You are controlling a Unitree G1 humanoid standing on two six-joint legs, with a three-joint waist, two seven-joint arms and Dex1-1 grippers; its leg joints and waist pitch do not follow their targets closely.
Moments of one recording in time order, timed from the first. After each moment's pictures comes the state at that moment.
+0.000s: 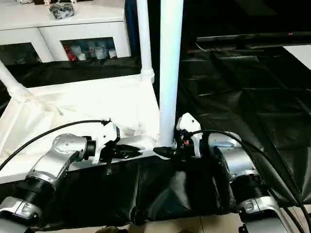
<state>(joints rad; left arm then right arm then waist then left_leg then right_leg) -0.45 0.32 -0.25 0.46 -0.05 0.06 -1.19 -0.47 -0.41 0.17 0.51 0.15 0.10 1.20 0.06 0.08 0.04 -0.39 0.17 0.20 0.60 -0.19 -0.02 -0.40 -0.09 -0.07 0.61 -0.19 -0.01</state>
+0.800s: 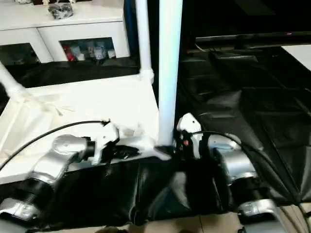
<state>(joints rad) -0.48 0.26 -0.24 0.52 0.00 0.06 -1.03 -0.46 -0.31 0.10 0.57 0.14 0.09 0.96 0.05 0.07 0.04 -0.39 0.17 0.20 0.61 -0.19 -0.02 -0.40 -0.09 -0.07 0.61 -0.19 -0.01</state>
